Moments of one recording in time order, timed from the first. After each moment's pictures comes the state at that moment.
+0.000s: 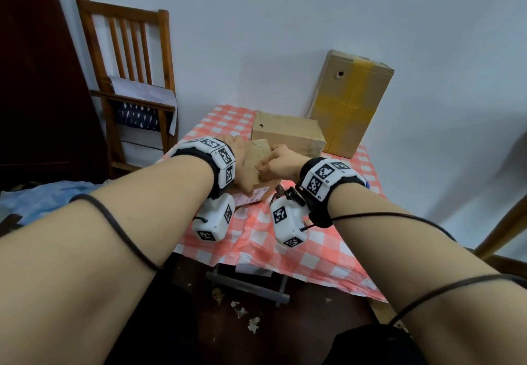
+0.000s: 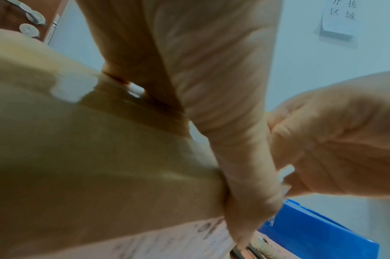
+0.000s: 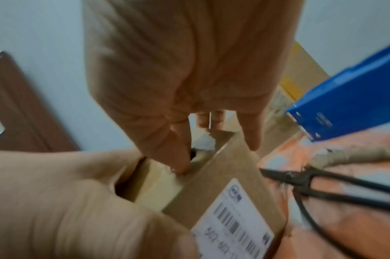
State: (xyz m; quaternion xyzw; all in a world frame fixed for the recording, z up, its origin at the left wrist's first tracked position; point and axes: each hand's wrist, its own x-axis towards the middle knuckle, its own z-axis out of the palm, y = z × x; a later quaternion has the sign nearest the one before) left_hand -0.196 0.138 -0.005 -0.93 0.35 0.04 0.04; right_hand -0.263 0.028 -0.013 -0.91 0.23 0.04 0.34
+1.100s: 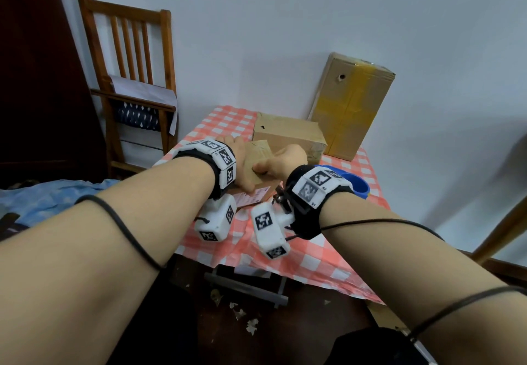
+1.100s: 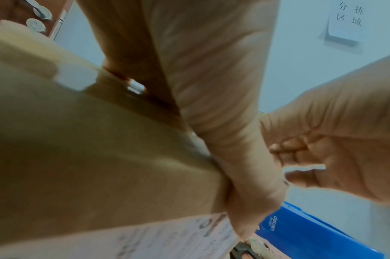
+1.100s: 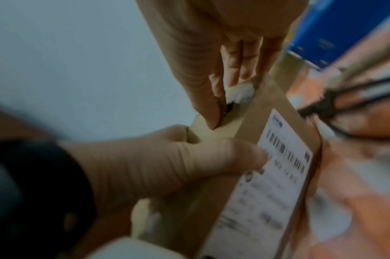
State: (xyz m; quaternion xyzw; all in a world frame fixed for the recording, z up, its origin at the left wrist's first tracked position) left_hand -0.197 0.141 -0.003 -0.94 0.34 0.05 0.01; right_hand -0.271 0.050 -0.009 -0.79 0.36 -0.12 0.47
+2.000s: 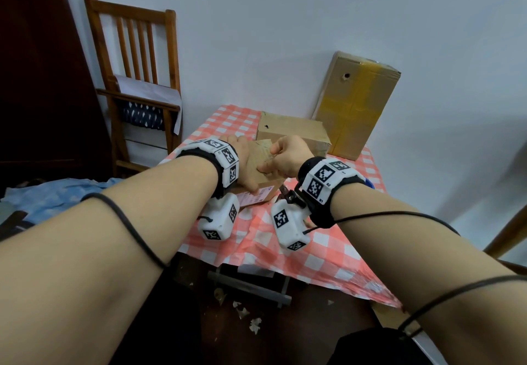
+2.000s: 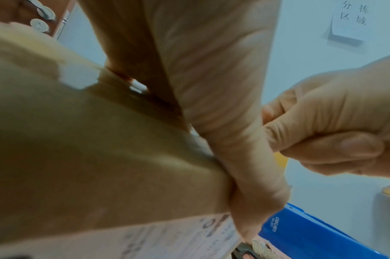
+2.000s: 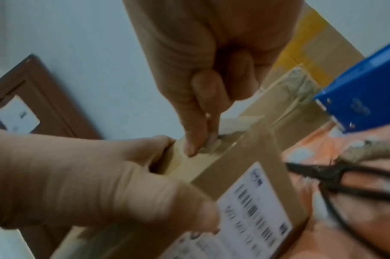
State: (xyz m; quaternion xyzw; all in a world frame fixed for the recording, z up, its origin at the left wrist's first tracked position) left_hand -0.201 0.145 -0.001 -0.94 0.35 0.05 0.02; right_hand -0.267 0.039 -0.003 -0.84 0.26 -0.08 0.47
